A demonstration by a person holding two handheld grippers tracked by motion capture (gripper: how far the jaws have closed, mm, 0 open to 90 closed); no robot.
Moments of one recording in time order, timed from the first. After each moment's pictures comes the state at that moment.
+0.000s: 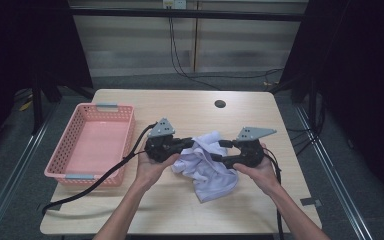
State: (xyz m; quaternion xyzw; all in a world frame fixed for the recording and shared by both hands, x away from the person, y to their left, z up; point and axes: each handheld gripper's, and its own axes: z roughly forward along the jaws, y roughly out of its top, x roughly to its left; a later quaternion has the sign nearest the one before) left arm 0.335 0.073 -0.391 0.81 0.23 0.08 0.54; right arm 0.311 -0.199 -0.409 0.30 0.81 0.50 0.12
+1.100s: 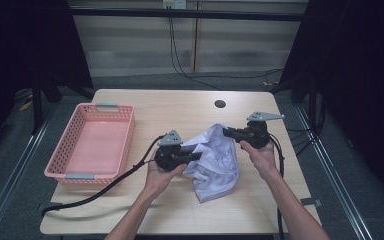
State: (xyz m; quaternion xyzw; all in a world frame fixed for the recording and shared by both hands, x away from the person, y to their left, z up) left arm 0.332 0.065 -0.425 0.80 0.24 0.04 0.54; right arm 0.358 -0.235 -0.418 0.41 0.74 0.51 0.14
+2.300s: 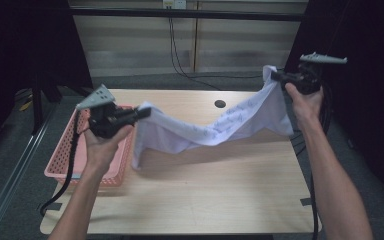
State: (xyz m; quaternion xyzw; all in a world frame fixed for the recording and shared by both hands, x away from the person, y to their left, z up) left arm 0.334 0.172 -0.320 0.76 0.28 0.12 0.58; right arm 0.414 -0.337 -0.297 0.48 0.67 0.49 0.27
